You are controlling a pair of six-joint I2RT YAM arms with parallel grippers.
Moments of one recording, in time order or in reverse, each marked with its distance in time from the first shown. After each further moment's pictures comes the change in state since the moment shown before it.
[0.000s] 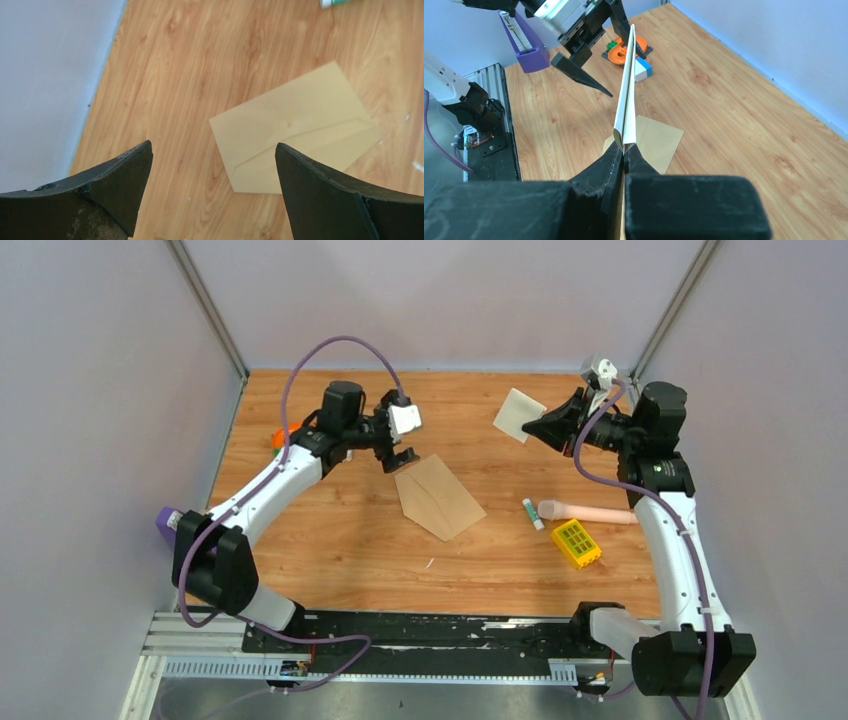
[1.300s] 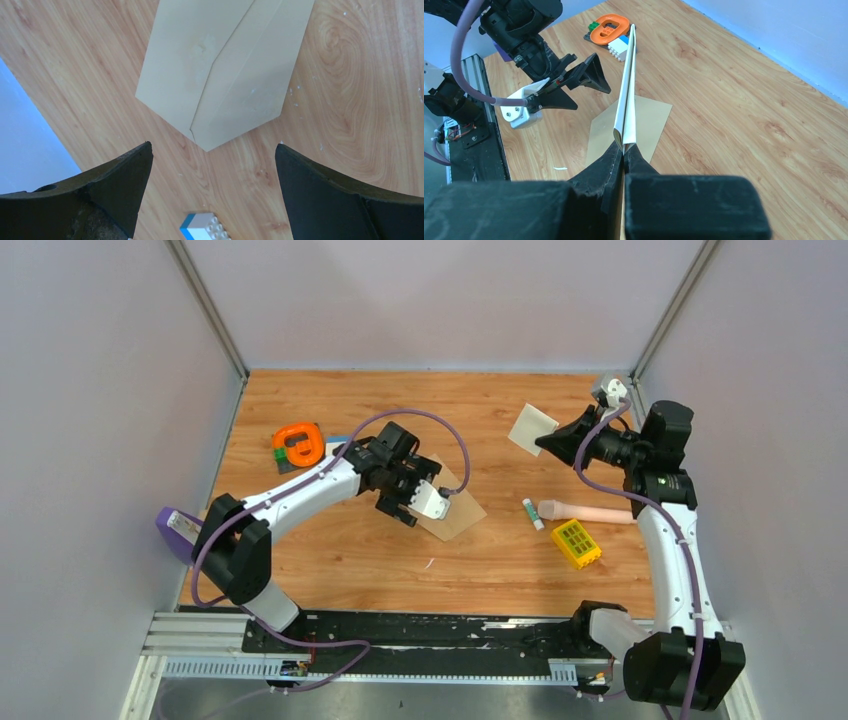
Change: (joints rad) left arm -0.284 0.100 -0.004 -0.455 -0.405 0.716; right arm -0.109 -0.050 -0.140 -0.036 -0.029 -0.094
